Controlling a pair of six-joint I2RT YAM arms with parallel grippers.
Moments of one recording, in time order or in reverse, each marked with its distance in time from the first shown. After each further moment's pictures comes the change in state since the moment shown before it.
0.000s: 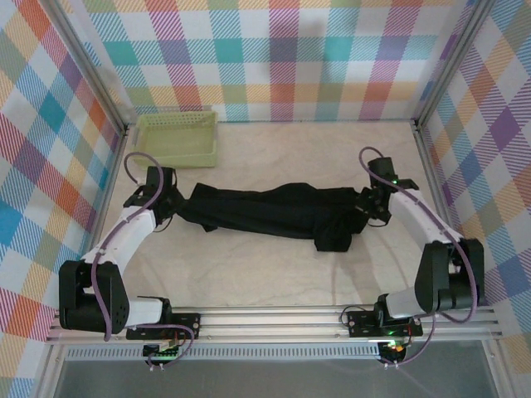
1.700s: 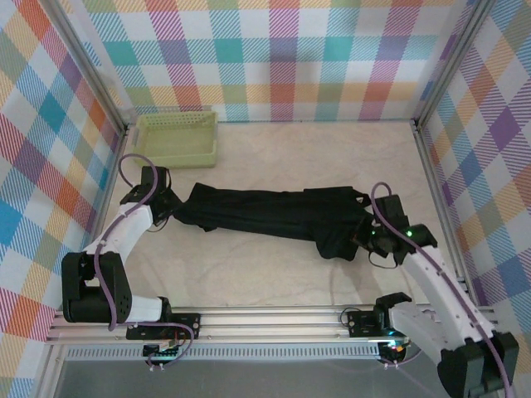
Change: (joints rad) left arm 0.059 0.059 0.013 -0.017 0.044 -0.029; right arm 0.162 -0.534 -0.287 -0.158 -0.151 0.171
